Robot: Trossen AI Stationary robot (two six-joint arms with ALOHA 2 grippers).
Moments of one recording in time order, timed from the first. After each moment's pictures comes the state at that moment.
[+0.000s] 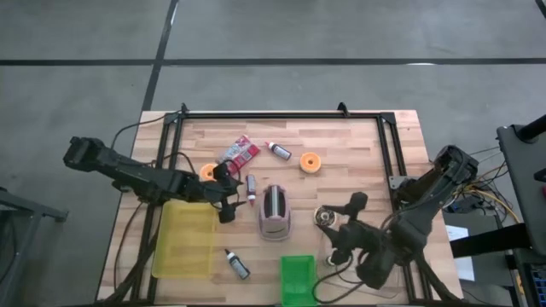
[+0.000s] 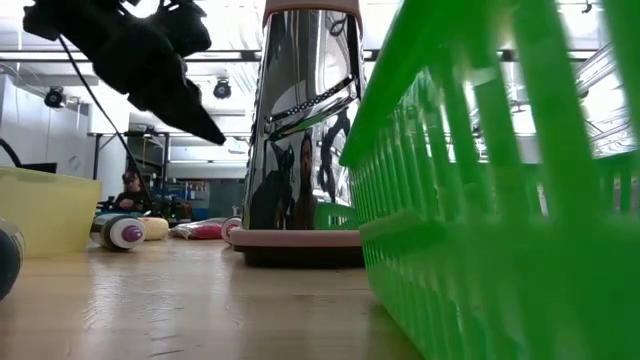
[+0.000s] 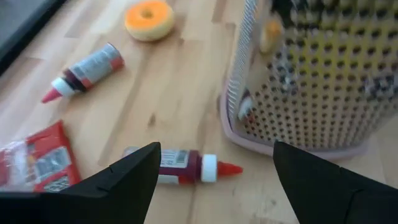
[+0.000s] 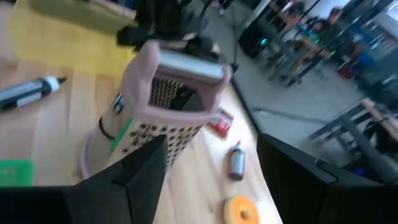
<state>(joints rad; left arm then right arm) -0.23 1.21 0.61 -0.17 -0.35 -0.21 0.81 1.55 1.45 -0.95 1.14 0.50</state>
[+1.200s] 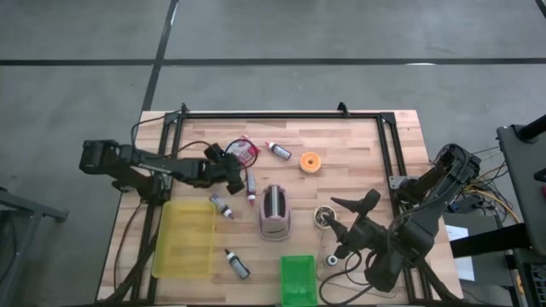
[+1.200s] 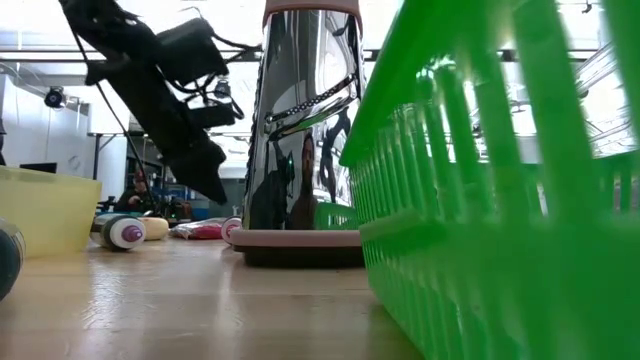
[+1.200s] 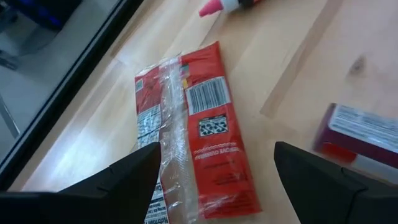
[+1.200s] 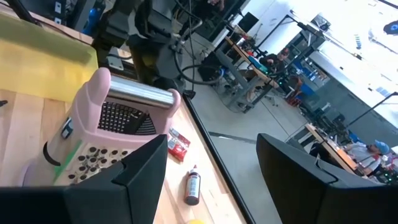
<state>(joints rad) 0.08 1.42 0.63 -0.26 -0.60 -0.23 0.84 1.53 1.41 -0.95 1.36 0.46</state>
